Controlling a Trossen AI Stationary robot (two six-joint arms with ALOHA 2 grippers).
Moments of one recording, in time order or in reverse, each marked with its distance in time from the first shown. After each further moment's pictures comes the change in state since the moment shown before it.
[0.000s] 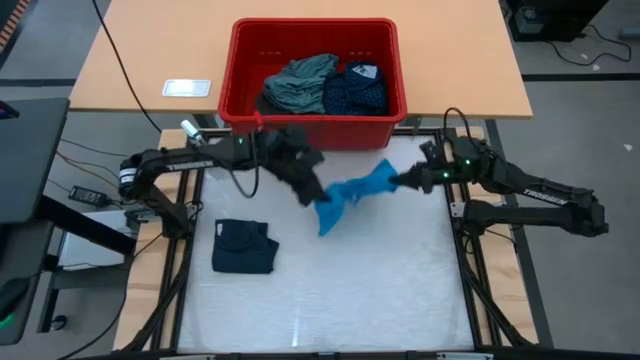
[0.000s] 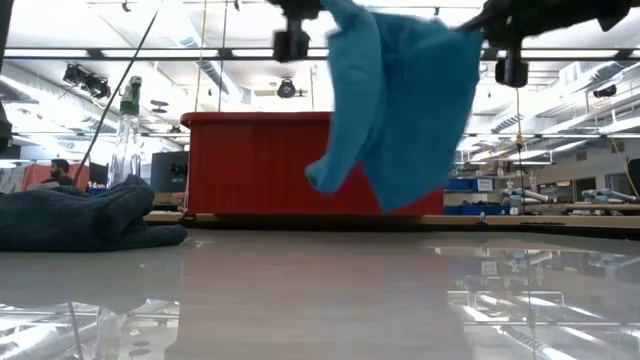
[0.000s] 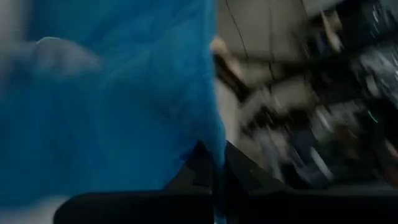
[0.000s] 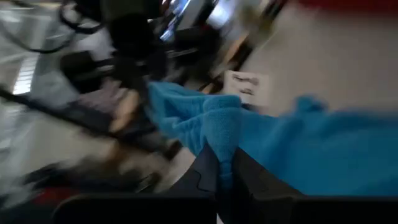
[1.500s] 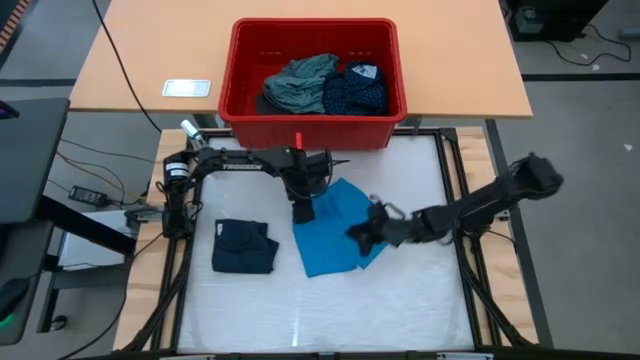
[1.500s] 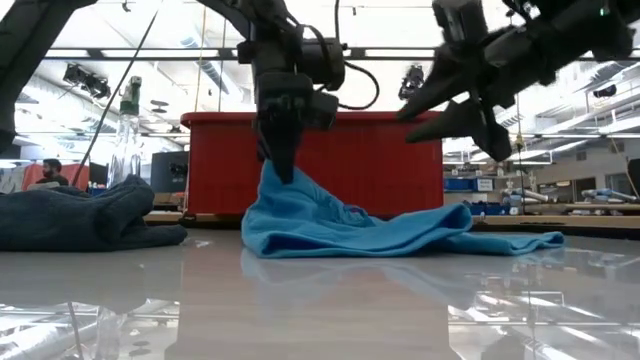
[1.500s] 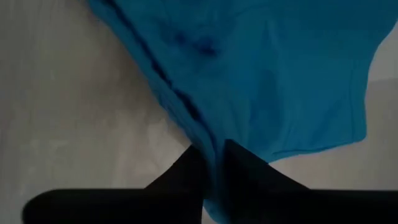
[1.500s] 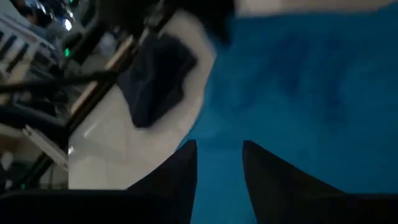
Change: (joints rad) left arm 0.066 0.342 -0.001 -0.433 -0.265 0.662; right arm 0.648 0.737 -0.046 0.459 0.812 0.104
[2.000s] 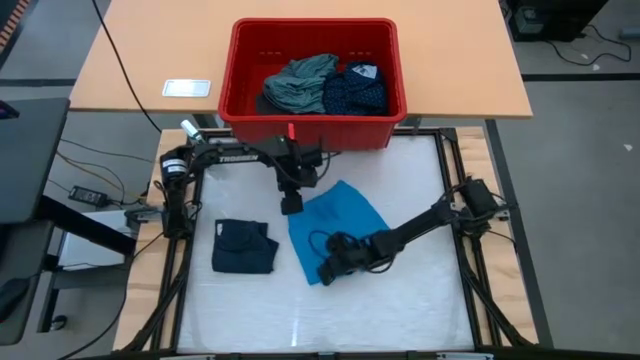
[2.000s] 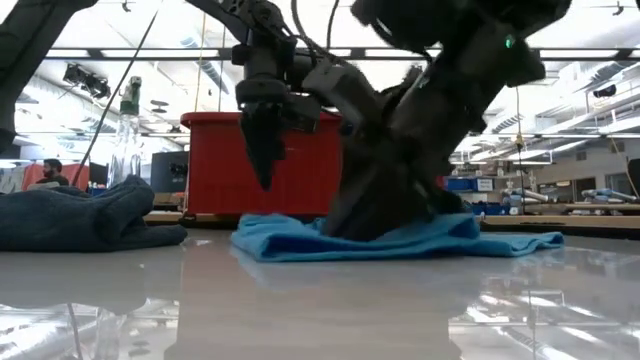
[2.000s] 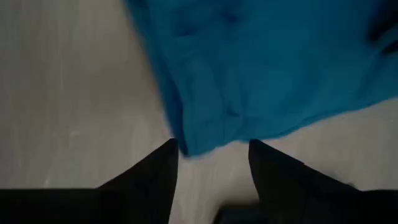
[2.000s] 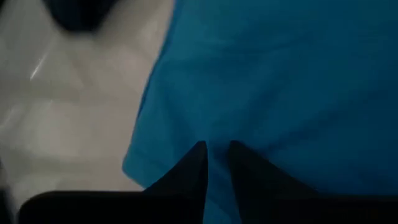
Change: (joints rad) left arm 0.079 -0.027 -0.003 -0.137 -0.011 0.175; right arm 0.047 0.563 0.471 -0.265 -0.277 0.227
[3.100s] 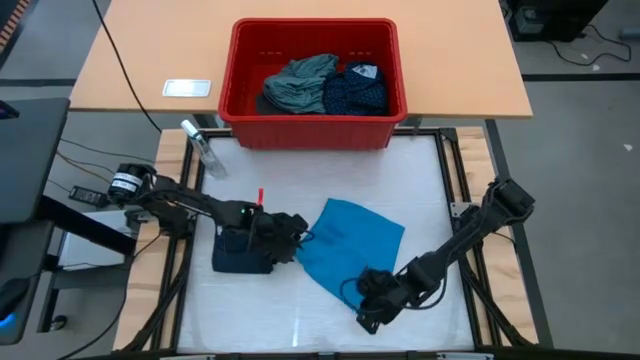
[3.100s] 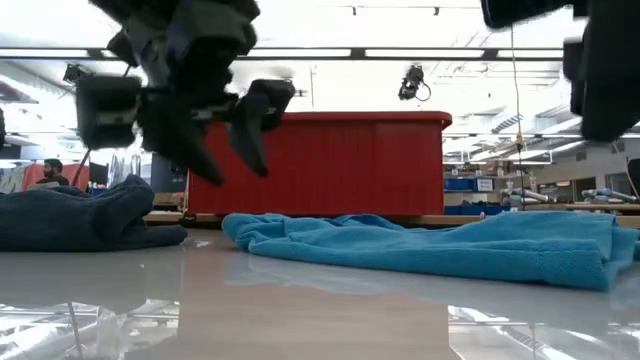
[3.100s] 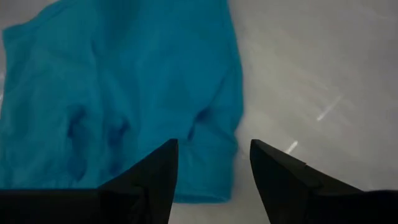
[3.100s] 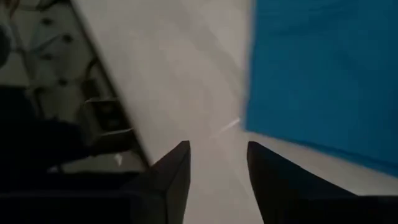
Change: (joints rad) left arm -0.485 -0.359 -0.719 0.990 -0.096 0.501; right arm 0.322 -0.222 0.053 -0.327 -0.023 0.049
